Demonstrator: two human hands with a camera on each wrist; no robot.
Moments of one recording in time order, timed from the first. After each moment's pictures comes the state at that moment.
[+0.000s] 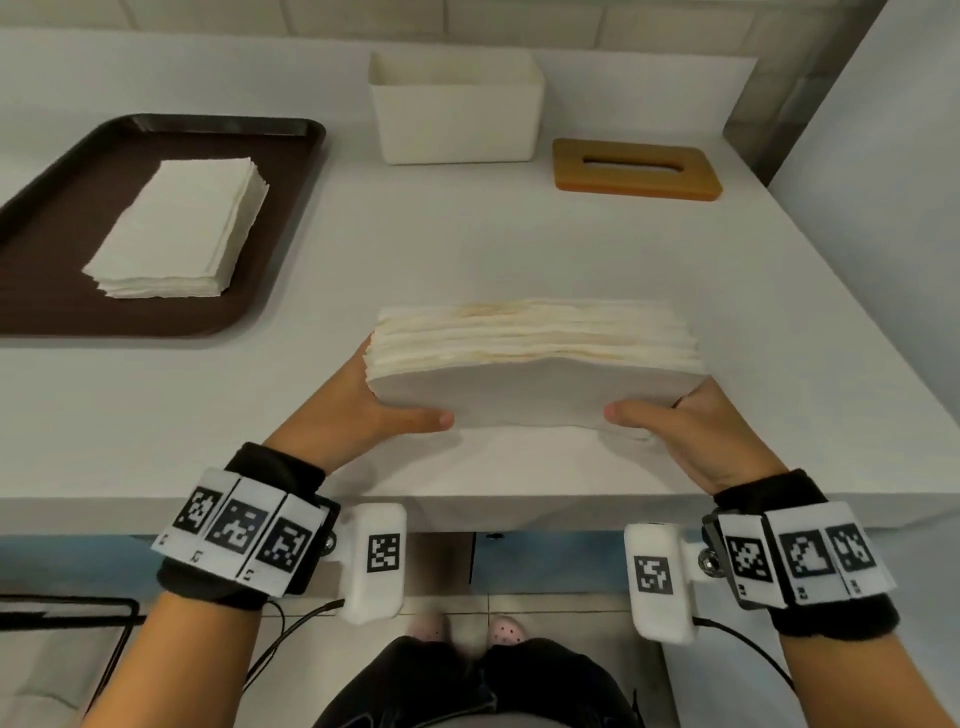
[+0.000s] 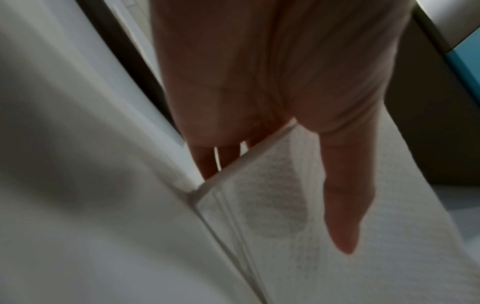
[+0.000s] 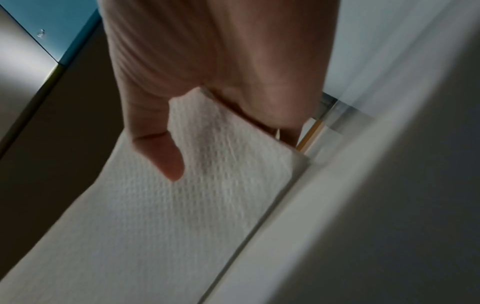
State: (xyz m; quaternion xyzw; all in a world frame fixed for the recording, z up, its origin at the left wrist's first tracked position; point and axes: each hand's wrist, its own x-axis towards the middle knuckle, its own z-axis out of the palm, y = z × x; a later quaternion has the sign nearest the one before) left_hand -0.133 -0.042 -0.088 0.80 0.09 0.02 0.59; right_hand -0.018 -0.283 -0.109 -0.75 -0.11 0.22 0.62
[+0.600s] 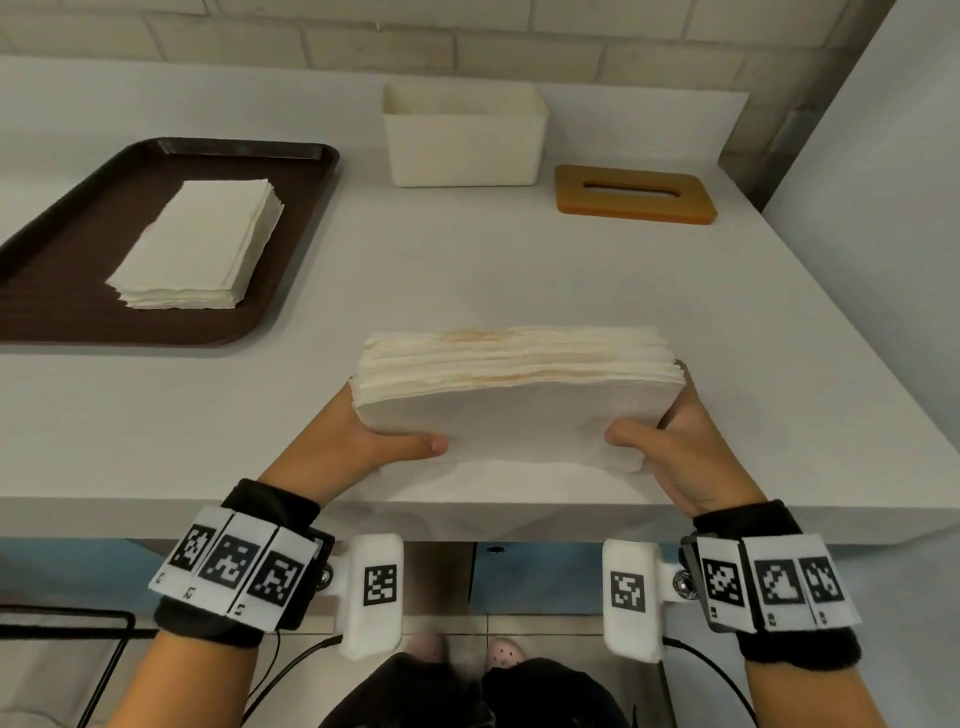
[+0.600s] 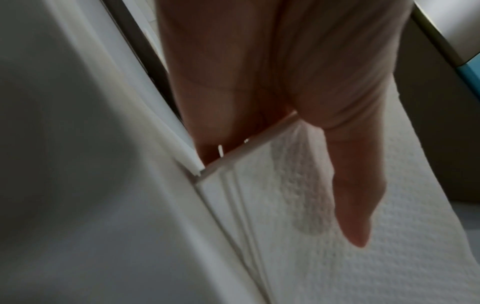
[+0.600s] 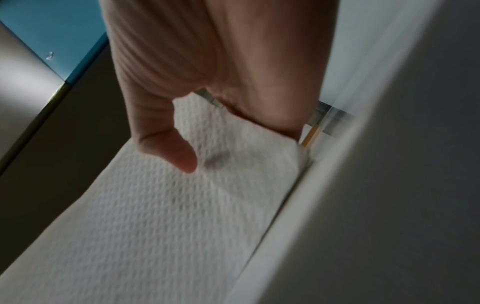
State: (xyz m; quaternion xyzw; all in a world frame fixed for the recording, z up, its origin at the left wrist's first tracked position) left_hand -0.156 -0.048 -0.088 0.78 0.12 0.06 0.61; right_hand -0.029 -0.276 -0.115 -0.69 -0.14 0.19 0.68
